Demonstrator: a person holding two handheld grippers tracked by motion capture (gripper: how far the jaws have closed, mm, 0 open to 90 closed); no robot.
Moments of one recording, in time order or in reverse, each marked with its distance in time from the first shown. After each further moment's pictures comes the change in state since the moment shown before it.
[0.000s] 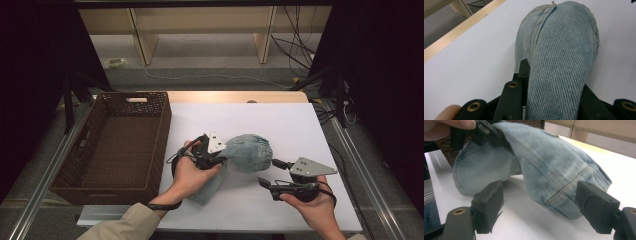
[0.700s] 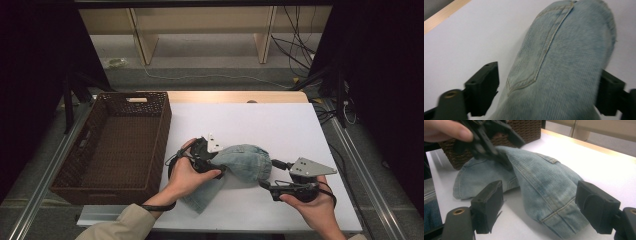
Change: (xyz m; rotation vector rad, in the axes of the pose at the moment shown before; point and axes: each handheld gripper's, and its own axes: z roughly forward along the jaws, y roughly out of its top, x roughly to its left) left arm 0.011 -0.013 0.000 0.103 0.001 -0.041; right arm 0.000 0.000 0.000 0.007 0.006 0.001
